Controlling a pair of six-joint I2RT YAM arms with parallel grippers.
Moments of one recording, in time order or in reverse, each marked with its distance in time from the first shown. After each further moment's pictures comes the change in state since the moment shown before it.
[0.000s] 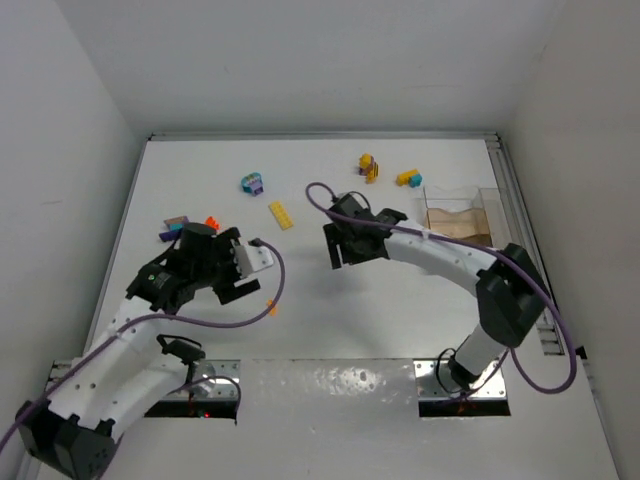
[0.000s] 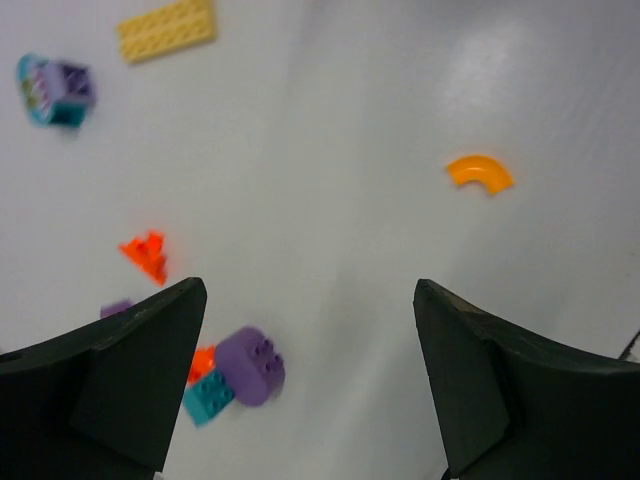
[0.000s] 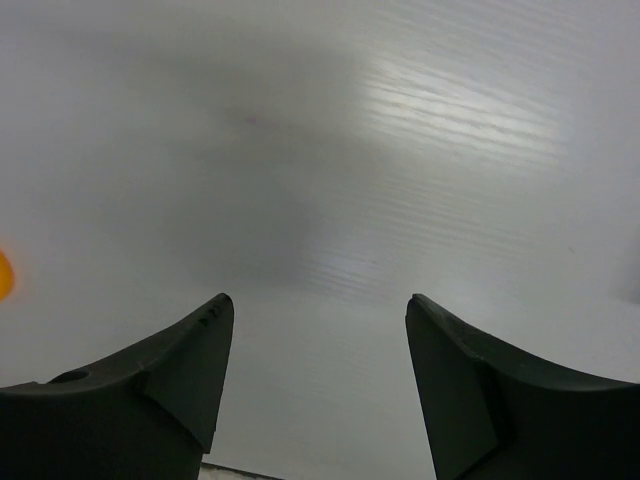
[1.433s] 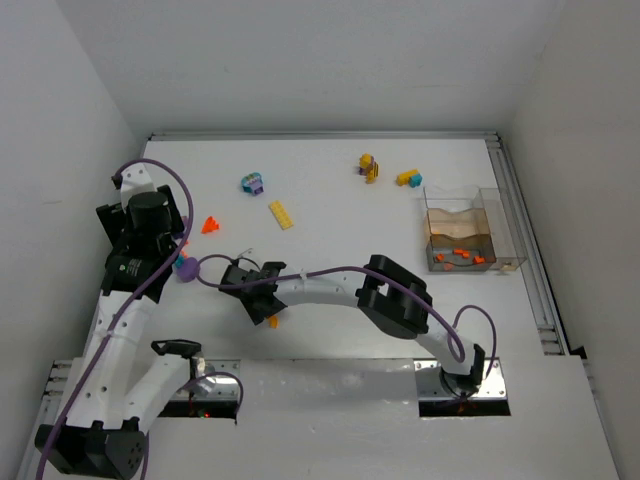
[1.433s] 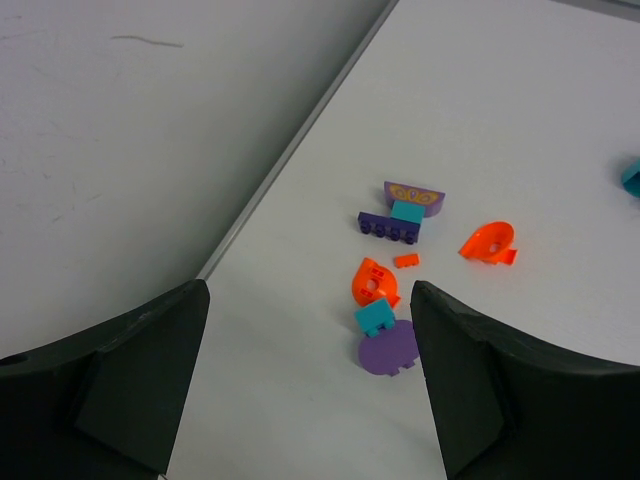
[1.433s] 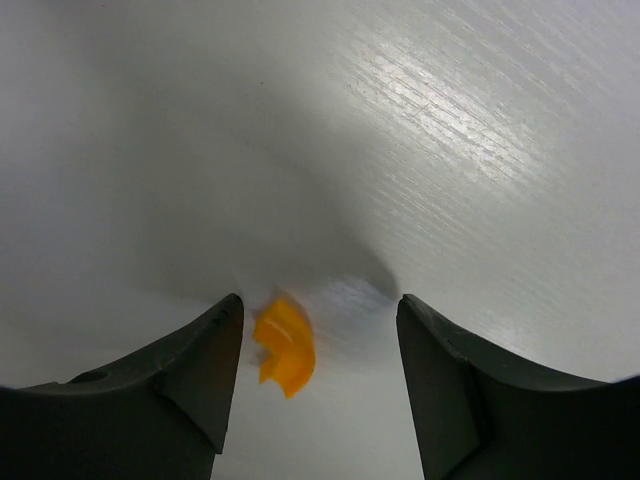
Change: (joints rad) left arm 0.253 0.023 0.163 0.214 -0.909 -0.902; right arm 0.412 0.568 0.497 -0.087 0.098 0.187
